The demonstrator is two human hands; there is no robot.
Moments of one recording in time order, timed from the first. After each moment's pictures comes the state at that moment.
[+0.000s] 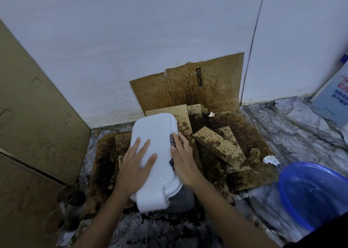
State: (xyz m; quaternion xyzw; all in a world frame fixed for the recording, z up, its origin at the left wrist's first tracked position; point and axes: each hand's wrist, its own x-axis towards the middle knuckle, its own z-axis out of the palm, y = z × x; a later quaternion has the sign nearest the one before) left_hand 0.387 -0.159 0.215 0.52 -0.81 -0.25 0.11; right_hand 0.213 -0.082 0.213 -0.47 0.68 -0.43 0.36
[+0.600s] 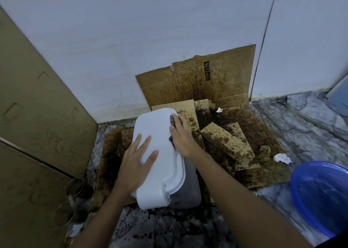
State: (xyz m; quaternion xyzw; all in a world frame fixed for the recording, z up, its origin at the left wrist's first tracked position) left_hand 0.407 -0.173 0.205 0.52 -0.80 -0.26 0.15; right_hand 0.201 -0.157 0.219 -0.49 0.68 -0.41 0.35
